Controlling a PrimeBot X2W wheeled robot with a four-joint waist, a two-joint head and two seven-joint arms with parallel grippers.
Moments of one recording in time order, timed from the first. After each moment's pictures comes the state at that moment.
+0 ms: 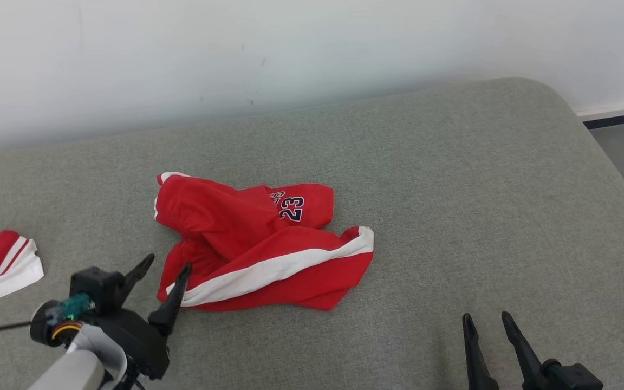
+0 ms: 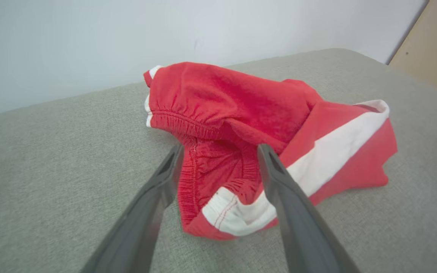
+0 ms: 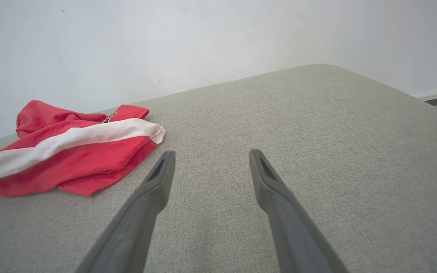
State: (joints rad) left arm -0.48 0.49 -0.70 0.53 -0.73 -0.12 -0.22; right arm 0.09 -0.05 0.01 0.18 0.19 0.13 -0.26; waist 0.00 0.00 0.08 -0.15
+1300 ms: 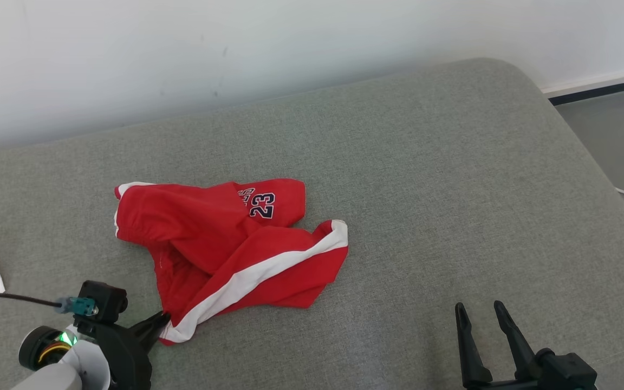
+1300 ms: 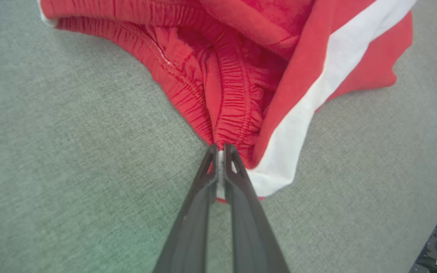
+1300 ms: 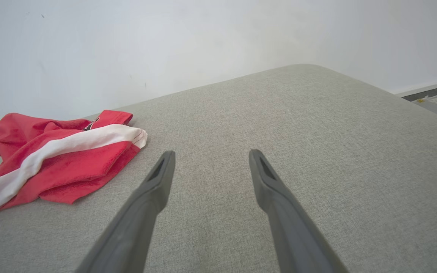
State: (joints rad) left arm -0.59 0.67 -1.04 0.50 -1.07 -0.13 0.04; right arm 0.05 -0.05 0.03 0.18 0.21 0.13 -0.26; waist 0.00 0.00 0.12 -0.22
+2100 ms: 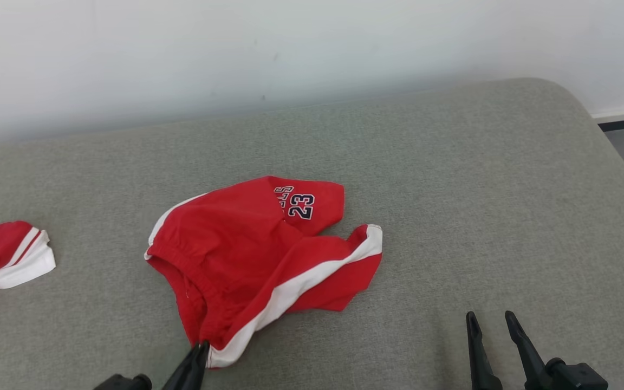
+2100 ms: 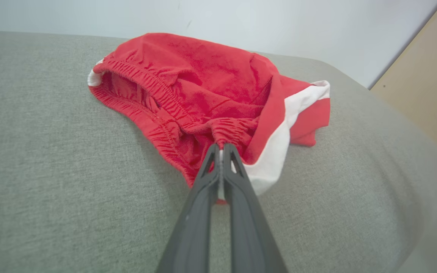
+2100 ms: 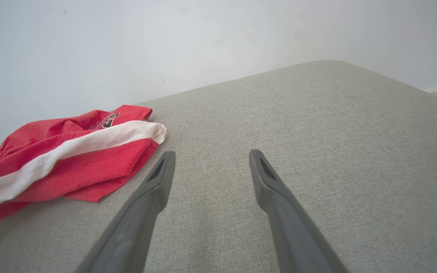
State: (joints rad) left arm -0.10 0.45 -0.59 0.17 -0.73 0.02 -0.26; right arm 0.08 -0.05 0.01 0.18 0.22 0.13 -0.26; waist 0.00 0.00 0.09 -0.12
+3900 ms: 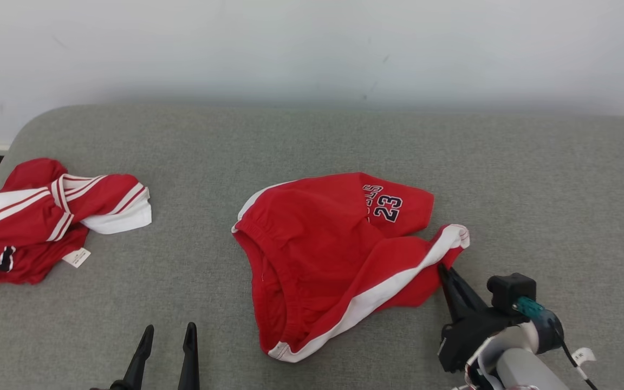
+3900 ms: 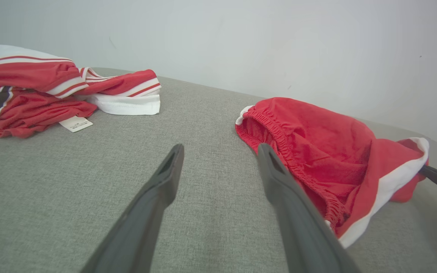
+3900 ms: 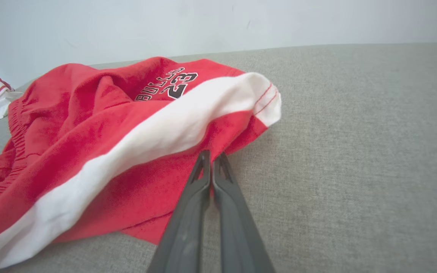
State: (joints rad) left arm 0.06 0.05 -0.07 0.15 -0.28 -0.12 -0.26; right arm -0.42 -0.15 0.24 0.82 0.33 0.13 -0.26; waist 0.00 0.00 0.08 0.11
